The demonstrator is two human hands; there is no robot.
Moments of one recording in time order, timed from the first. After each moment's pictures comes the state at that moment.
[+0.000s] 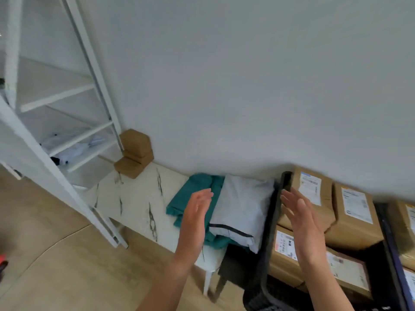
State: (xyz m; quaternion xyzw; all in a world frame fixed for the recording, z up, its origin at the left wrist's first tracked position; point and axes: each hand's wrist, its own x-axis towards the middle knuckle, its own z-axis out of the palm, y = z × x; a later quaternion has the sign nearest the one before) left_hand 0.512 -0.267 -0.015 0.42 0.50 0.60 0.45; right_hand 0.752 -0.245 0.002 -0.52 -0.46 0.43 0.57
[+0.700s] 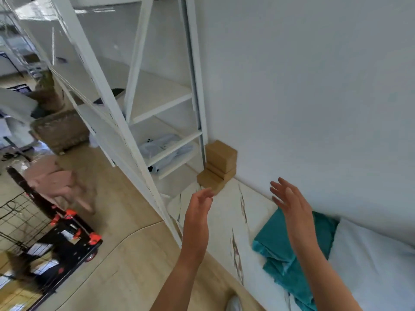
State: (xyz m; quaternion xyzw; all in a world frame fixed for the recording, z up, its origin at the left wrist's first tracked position) left_hand 0.206 -0.207 -0.016 0.30 0.63 0.64 0.33; right_hand 0.394 -0.089 -0.023 -0.41 -0.52 0.57 0.49
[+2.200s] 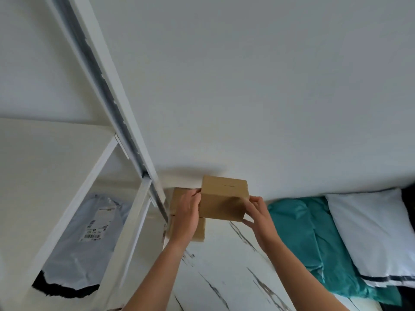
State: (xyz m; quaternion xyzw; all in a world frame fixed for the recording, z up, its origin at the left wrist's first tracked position) left_hand -0.042 0.134 -0.099 0.53 0.59 0.34 0.50; right_hand 0.164 0.082 -0.104 -0.64 -0.29 0.52 0.49
